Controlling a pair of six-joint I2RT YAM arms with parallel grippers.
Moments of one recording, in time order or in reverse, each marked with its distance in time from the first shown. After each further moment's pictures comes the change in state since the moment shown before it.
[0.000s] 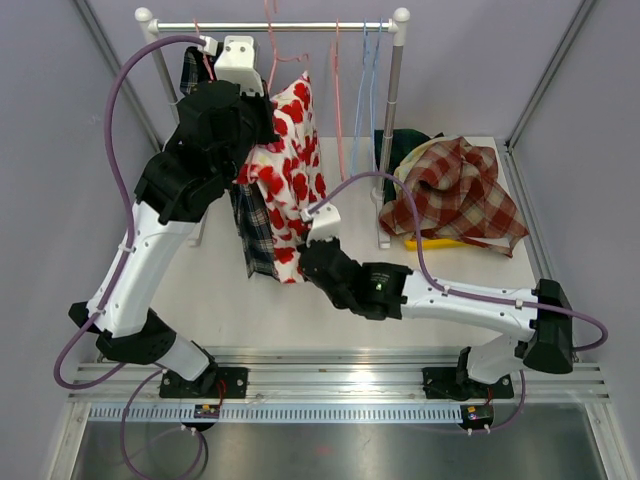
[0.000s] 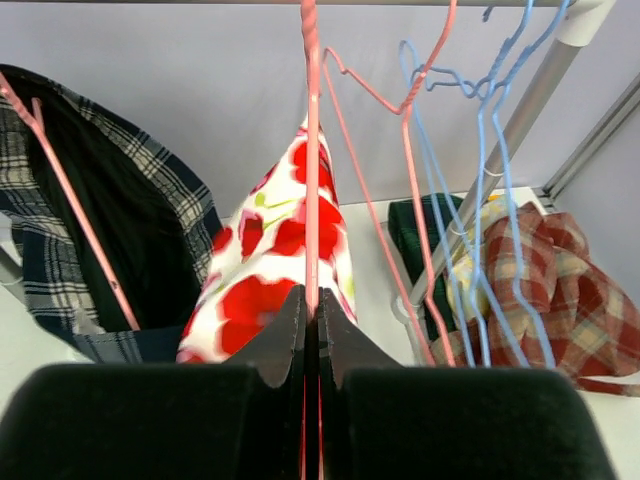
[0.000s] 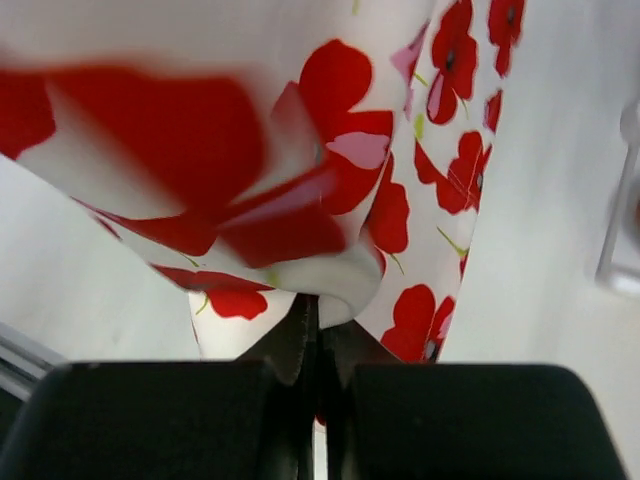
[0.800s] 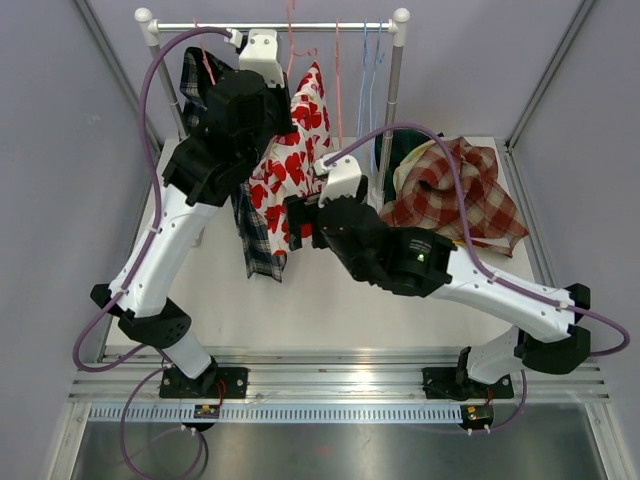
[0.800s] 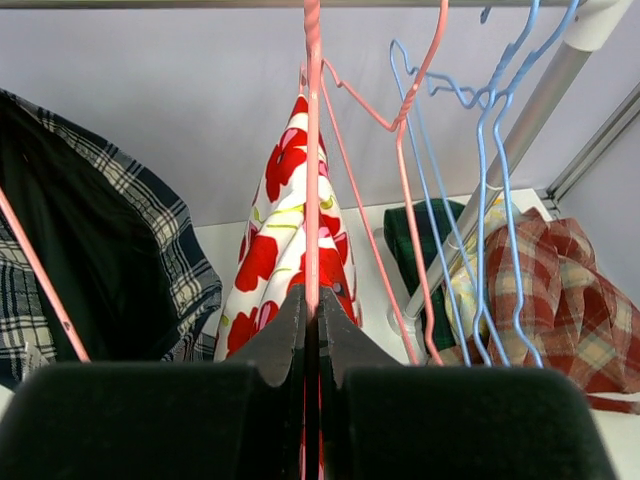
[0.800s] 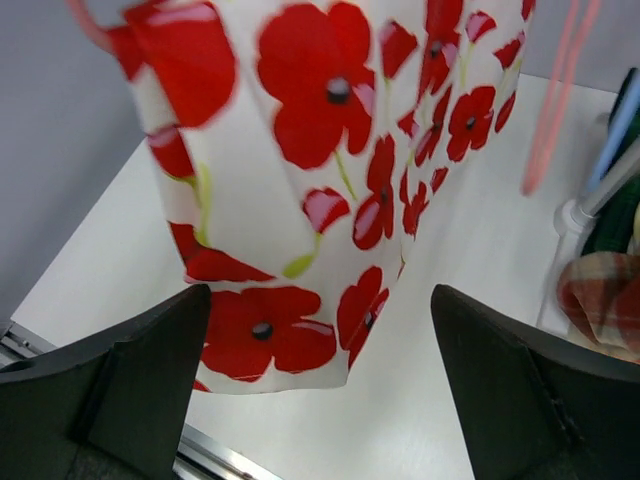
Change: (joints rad) left arm 0.007 0.119 0.072 0.032 0.010 0.003; right arm -0.022 -0.046 0.380 -0.348 0.007 -0.058
